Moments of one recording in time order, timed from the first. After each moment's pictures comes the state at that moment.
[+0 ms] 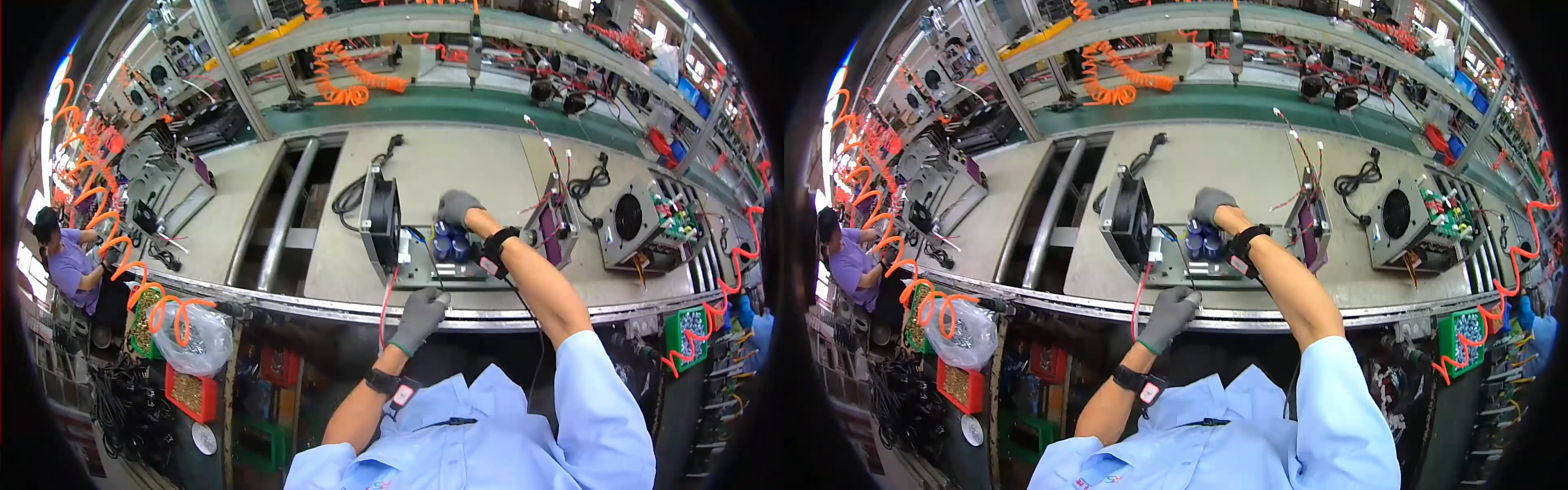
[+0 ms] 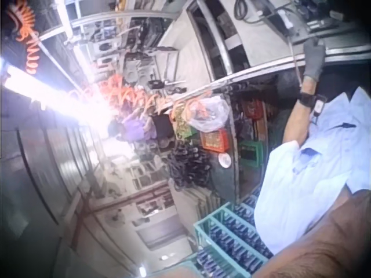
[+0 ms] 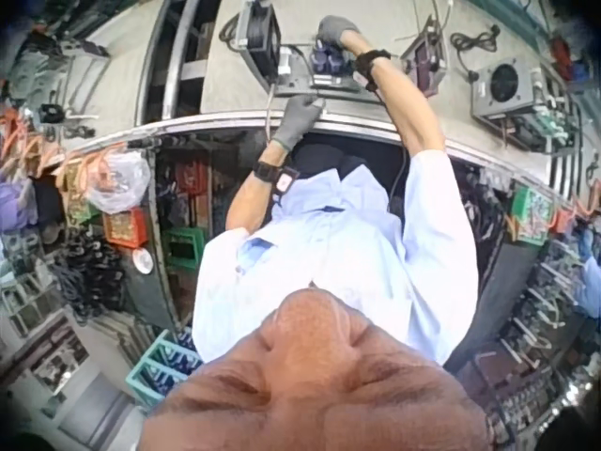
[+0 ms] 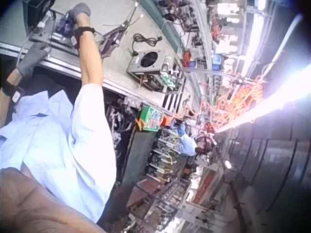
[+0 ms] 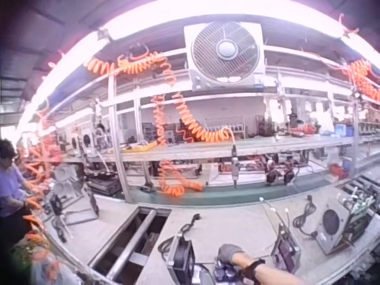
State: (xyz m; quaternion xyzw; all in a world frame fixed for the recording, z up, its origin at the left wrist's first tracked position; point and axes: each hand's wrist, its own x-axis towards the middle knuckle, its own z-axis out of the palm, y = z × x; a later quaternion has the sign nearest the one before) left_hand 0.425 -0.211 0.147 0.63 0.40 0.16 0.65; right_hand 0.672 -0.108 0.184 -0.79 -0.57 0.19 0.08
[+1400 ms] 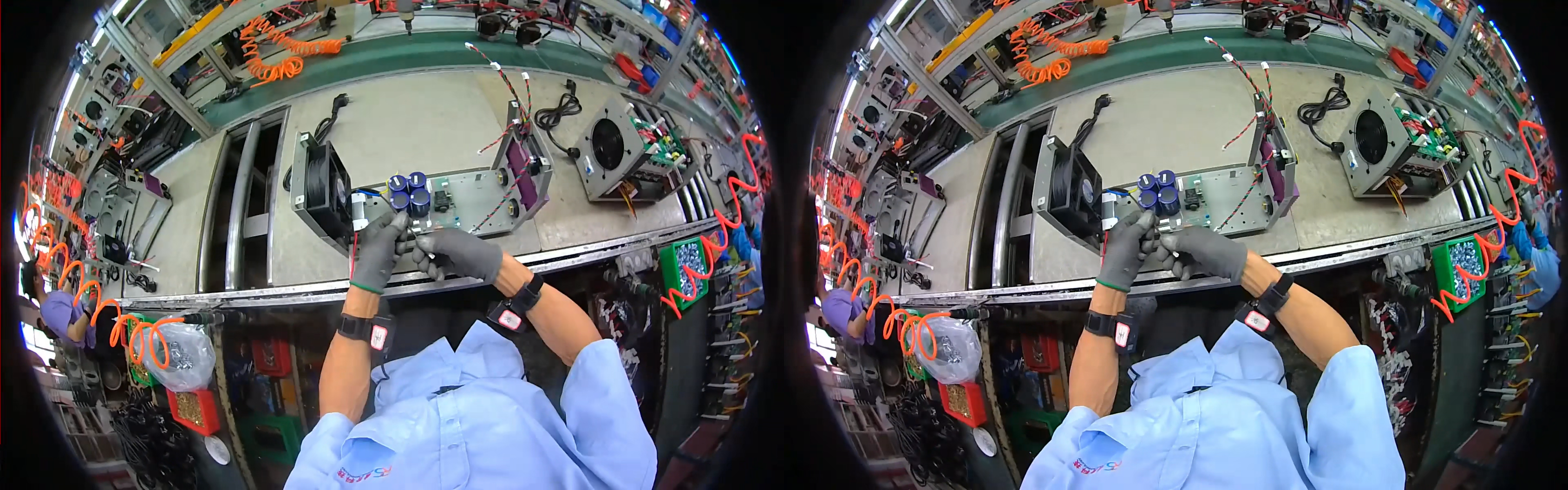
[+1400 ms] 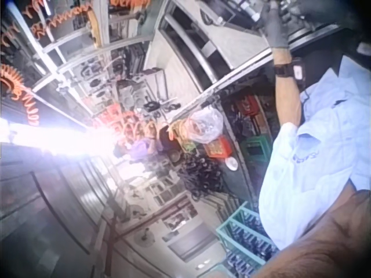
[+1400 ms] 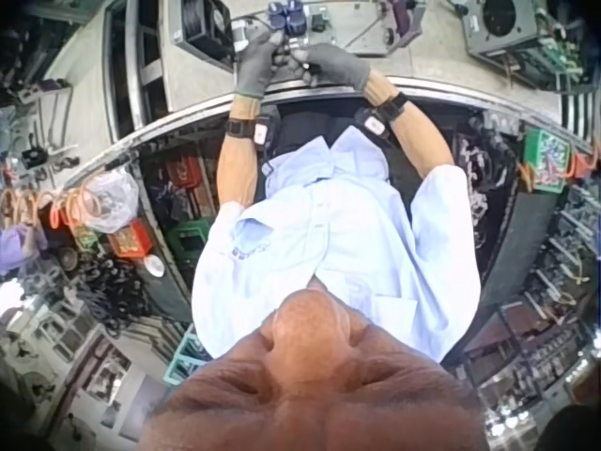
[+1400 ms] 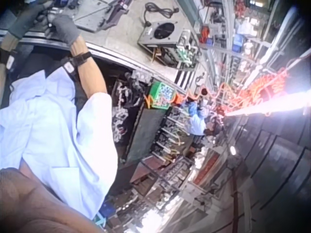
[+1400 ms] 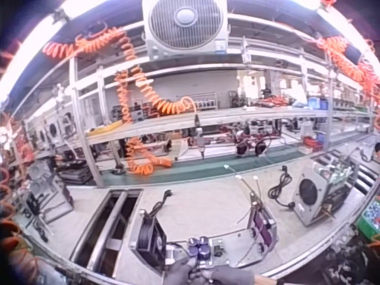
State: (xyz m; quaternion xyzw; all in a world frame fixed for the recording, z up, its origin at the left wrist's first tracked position) left_hand 0.460 -0.159 0.161 0.51 0.34 0.18 0.77; right_hand 0.601 -0.287 0.172 -0.50 -0.28 0.68 0.46
